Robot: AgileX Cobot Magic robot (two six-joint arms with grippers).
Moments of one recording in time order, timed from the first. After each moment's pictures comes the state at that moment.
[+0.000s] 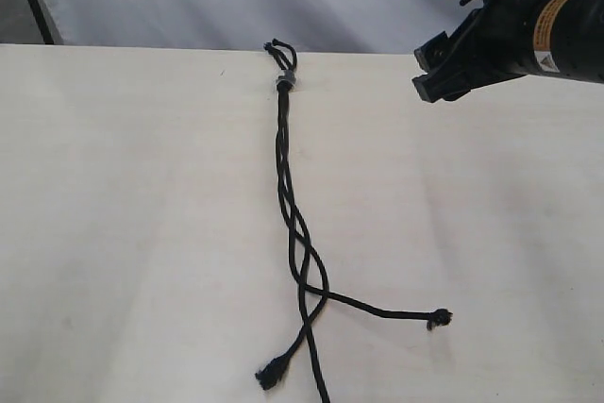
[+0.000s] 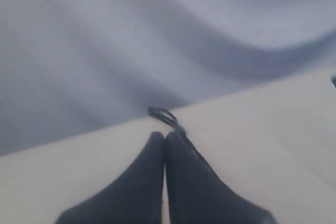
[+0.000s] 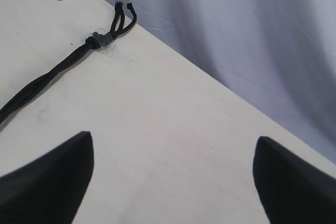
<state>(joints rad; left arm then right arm) -0.25 0.60 -0.46 0.43 0.06 -0.40 0.28 1.38 -0.89 -0.99 0.19 0.61</state>
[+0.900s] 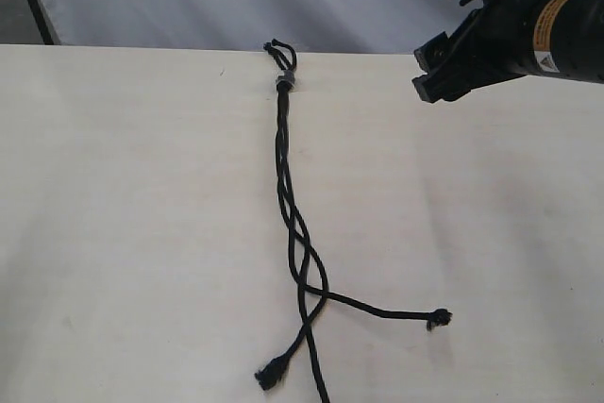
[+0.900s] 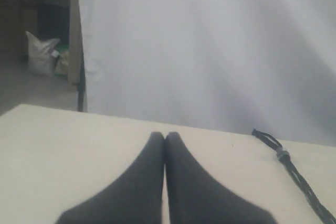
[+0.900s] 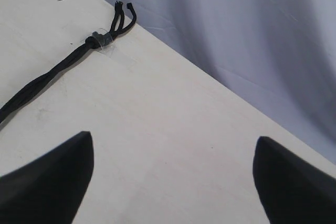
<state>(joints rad) 0.17 0.05 0.00 0.13 0.01 -0.28 0.28 1.38 -0.89 -0.99 0.19 0.61</state>
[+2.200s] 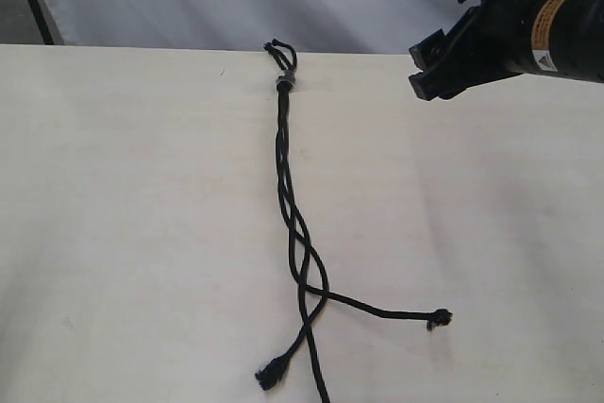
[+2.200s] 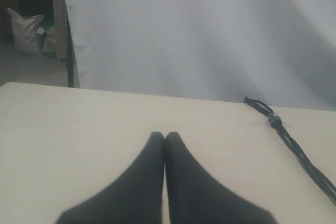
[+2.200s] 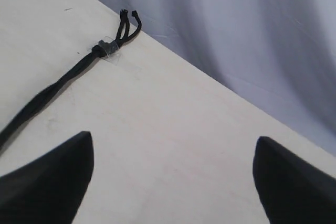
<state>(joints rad) 0.12 0.00 0.00 0.02 0.14 -0.13 0.28 1.38 -0.89 -0.98 0.17 0.63</state>
